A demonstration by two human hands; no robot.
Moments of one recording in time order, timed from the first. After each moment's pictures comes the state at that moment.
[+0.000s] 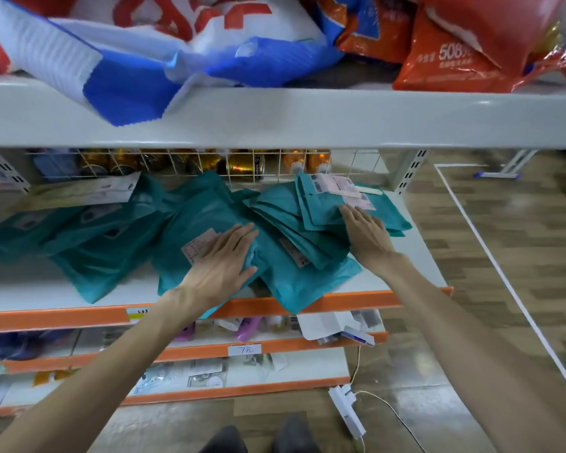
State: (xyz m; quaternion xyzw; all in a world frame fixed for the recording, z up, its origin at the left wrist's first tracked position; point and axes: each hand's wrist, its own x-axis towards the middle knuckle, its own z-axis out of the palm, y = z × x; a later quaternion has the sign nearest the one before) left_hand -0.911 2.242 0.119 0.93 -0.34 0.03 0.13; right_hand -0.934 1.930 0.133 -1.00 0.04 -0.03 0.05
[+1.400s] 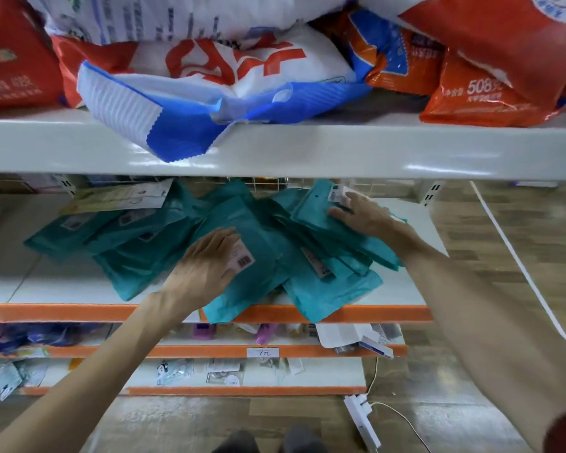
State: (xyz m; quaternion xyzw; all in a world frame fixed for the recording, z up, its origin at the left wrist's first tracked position) left_hand -0.904 2.302 0.146 0.94 -0.31 0.07 0.10; right_hand -0.848 1.936 0.159 -0.97 0.10 0.09 0.20
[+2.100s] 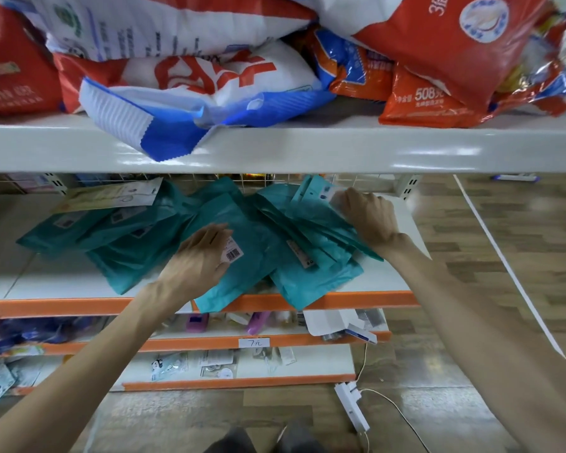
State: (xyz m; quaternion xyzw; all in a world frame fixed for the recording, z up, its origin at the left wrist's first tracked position) left_hand -0.917 2.291 0.165 0.95 -0.30 0.05 0.07; right_hand -0.918 1.940 0.196 -0.99 0.02 -0.14 0.07
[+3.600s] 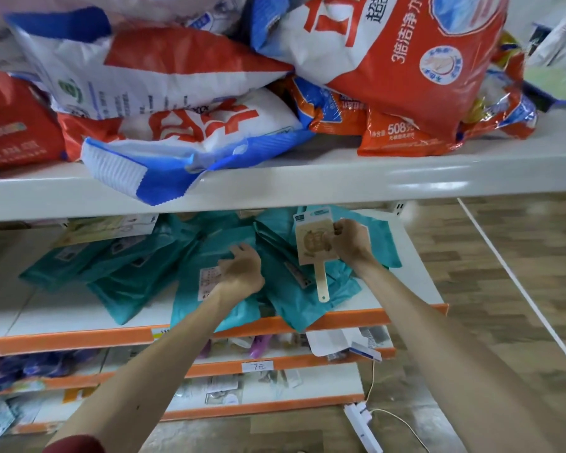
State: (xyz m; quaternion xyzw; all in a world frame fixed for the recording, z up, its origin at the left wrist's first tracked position) left_hand -0.885 2.185 0.157 0.98 -0.04 -0.17 0.08; right_hand -0.917 1.969 0.189 -0.89 0.21 -0.04 0.40
